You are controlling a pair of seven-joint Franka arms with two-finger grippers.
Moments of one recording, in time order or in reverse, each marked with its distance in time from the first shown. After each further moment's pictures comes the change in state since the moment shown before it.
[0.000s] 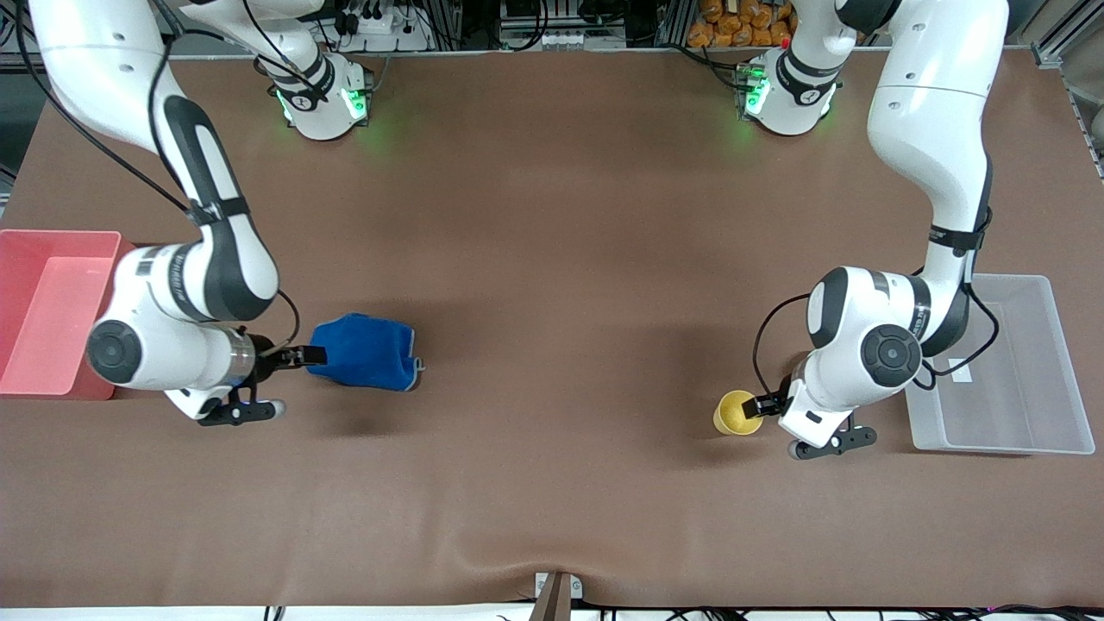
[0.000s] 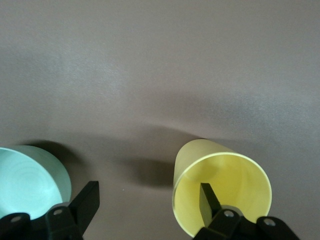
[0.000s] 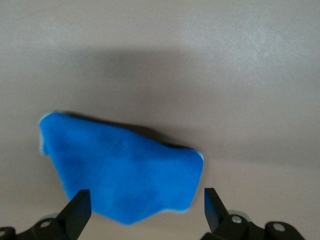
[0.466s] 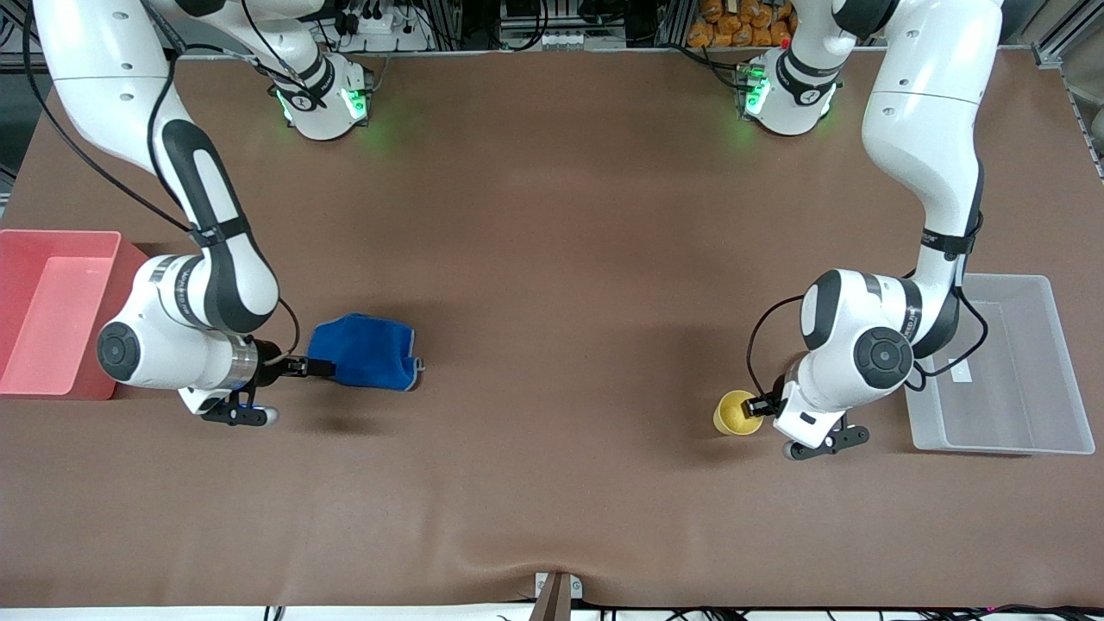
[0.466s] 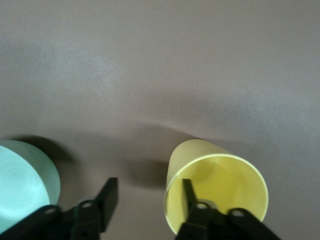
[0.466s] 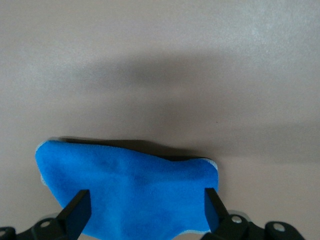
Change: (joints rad) left arm -0.006 0.010 -0.001 0.002 -0.012 0.008 -0.040; right arm -0.026 0.020 -0.016 -0.055 0.162 0.083 0.056
